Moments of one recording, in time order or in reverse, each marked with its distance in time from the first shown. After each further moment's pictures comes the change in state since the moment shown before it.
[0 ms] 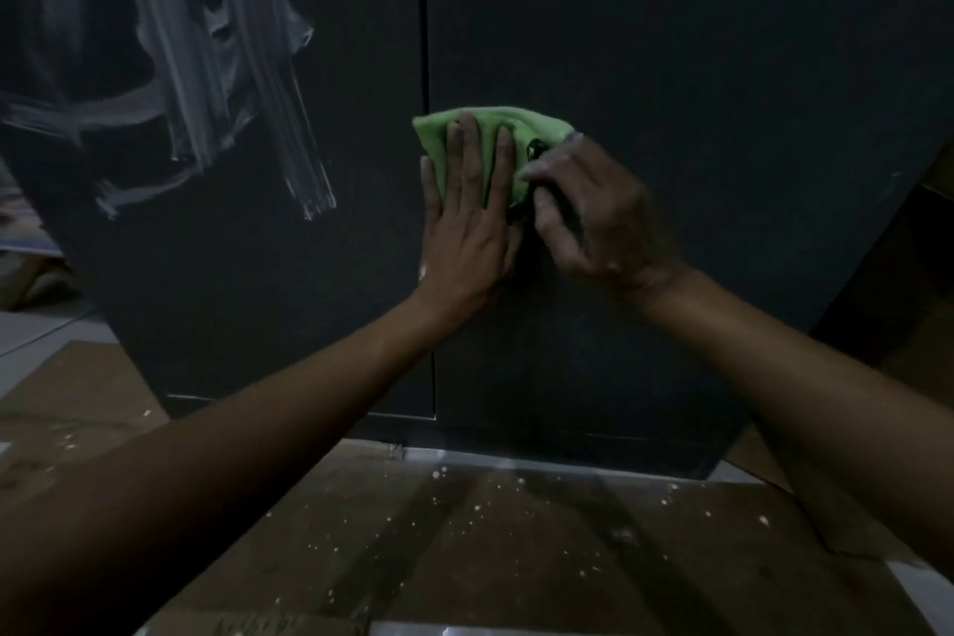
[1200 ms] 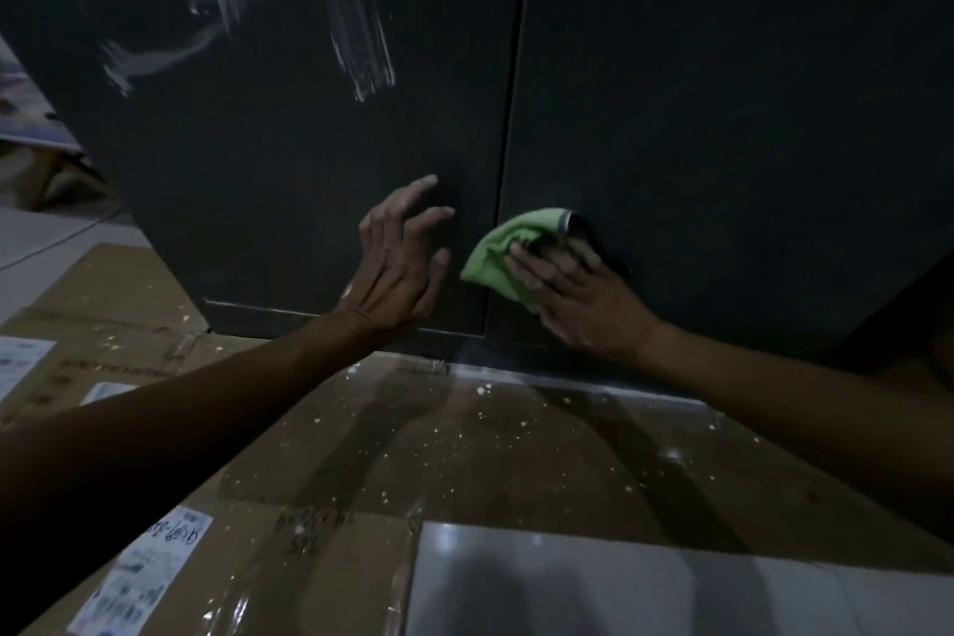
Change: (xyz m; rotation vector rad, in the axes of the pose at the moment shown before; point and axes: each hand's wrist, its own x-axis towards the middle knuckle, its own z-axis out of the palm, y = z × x) left_hand -0.163 -0.122 -0.018 -0.400 -0.209 -0.001; right_hand -0.174 -0.015 0.161 -0.397 -0.409 -0.295
